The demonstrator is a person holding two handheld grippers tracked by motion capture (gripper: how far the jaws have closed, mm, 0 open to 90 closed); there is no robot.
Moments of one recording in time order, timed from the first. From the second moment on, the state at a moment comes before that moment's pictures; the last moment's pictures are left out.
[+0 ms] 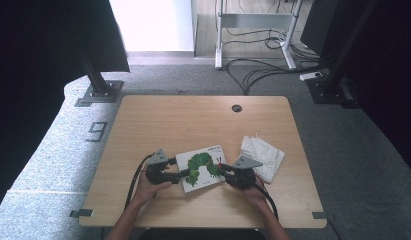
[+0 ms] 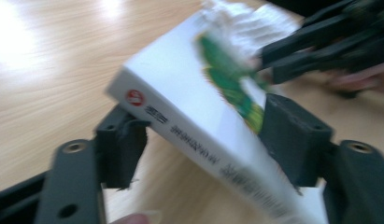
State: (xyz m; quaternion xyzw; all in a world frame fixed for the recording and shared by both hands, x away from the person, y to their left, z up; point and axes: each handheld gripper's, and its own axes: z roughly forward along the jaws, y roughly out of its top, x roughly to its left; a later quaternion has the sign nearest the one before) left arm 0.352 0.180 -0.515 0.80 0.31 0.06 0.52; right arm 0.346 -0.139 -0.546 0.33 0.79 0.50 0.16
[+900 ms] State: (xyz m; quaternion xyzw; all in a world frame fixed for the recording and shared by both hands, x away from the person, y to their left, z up) left arm 0.344 0.168 -0.506 0.79 0.30 0.10 0.52; right arm 0.329 -0.135 -0.538 0.33 0.79 0.48 0.17
